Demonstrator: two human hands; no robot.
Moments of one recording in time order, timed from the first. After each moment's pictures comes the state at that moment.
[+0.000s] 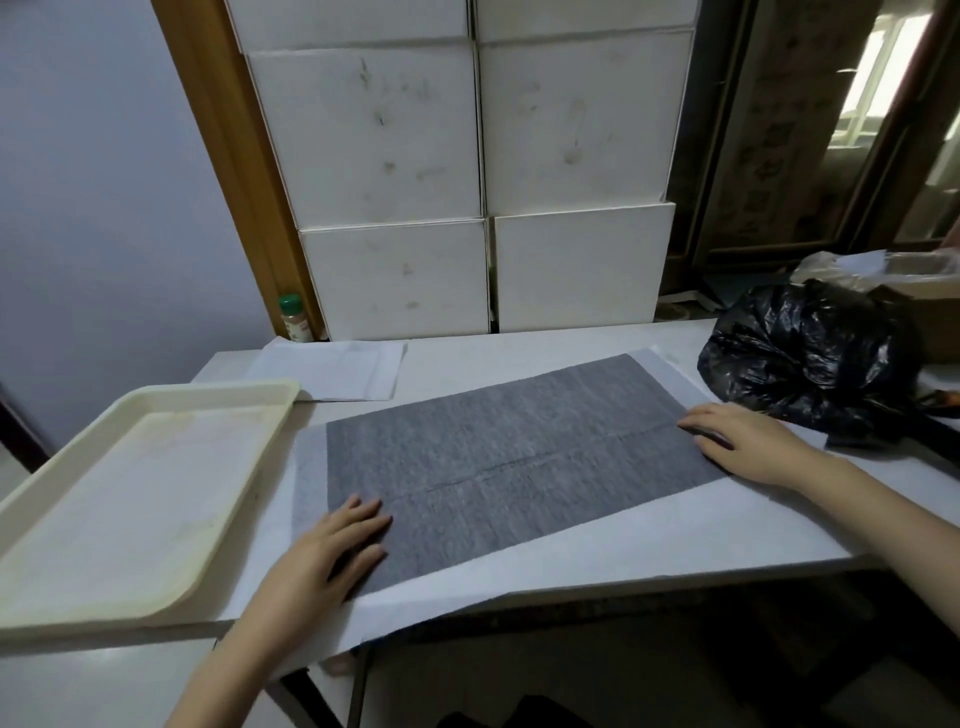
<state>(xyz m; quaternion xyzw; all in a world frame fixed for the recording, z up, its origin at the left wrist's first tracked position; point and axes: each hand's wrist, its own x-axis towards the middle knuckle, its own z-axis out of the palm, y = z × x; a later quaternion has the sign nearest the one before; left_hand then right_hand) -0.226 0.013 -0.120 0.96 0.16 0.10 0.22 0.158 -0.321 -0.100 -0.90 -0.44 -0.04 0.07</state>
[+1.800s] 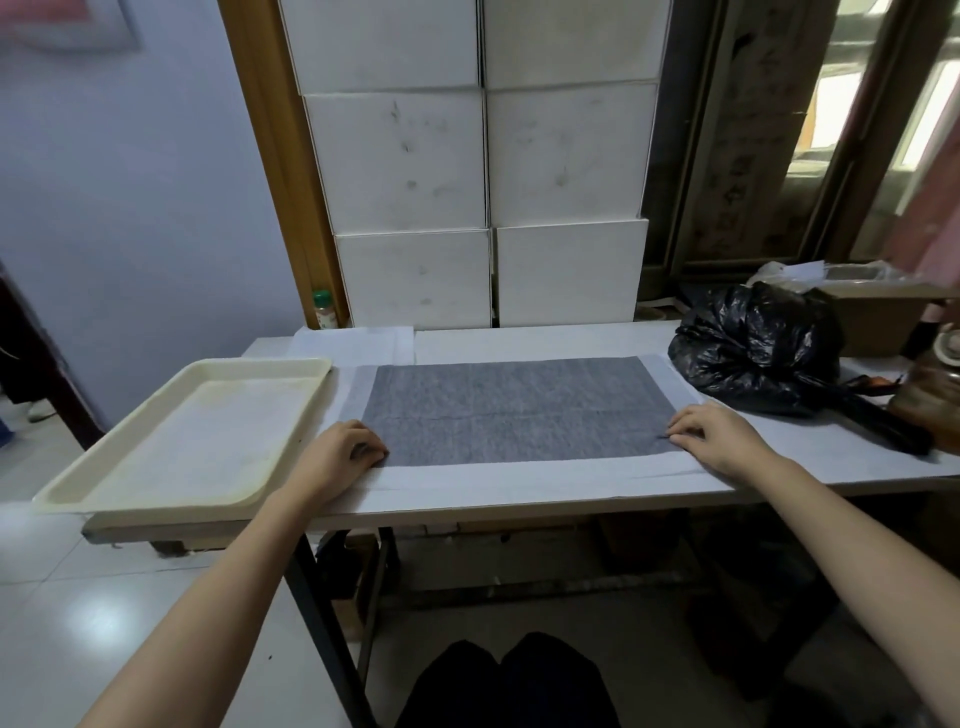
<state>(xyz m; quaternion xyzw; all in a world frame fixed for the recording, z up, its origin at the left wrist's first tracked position) -0.214 0.040 -0.105 0.96 0.16 0.19 0.16 0.088 -0.352 -0.097 -0.91 -0.38 -0.04 0.17</state>
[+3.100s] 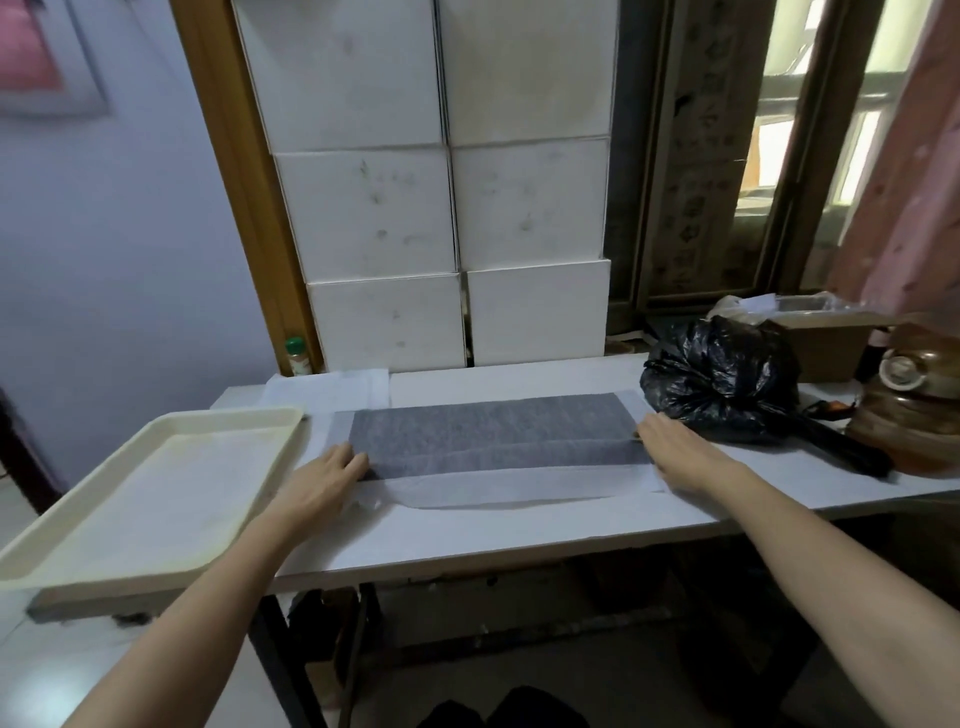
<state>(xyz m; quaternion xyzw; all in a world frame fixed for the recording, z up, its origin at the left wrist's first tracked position) -0.194 0.042 -0.082 0.98 0.07 0.12 -0.14 0.088 -0.334 -0.075 -0.89 -0.43 -0.12 -0.06</state>
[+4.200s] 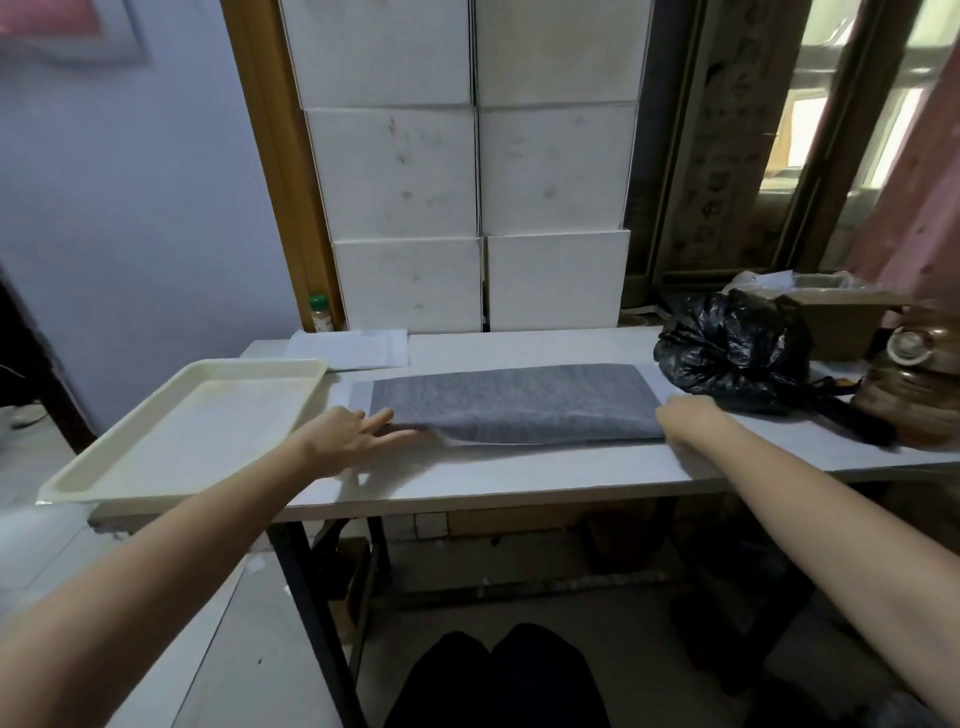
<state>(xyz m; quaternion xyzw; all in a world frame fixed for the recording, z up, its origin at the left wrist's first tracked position) -0.215 0.018 -0.052 0.92 -0.06 -0.06 -0.39 0.056 -0.320 -0.052 -0.92 -0.30 0.00 -0.27</state>
